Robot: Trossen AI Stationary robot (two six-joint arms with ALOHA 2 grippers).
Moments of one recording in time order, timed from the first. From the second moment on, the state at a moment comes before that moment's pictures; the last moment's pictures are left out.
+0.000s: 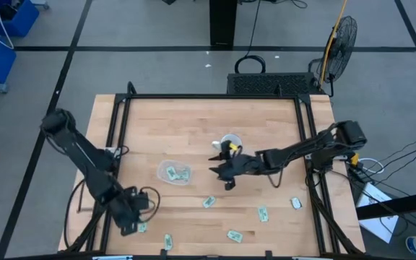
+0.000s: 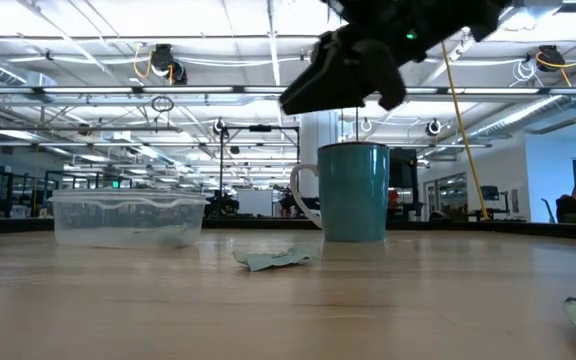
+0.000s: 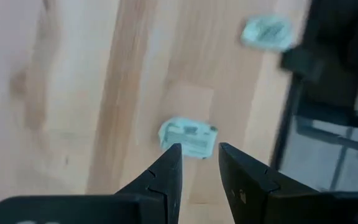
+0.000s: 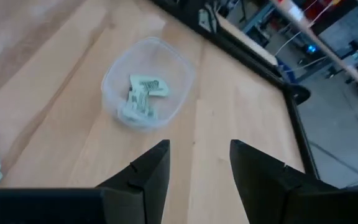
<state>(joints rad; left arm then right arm) -0.90 1.31 0.76 -0.58 0.03 -1.16 0.21 1.62 0.91 0.23 0.37 -0.43</state>
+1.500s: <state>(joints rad) -0.92 1.49 0.76 -0.57 -0.03 -1.22 0.15 1.43 0.70 0.61 0.36 -0.47</state>
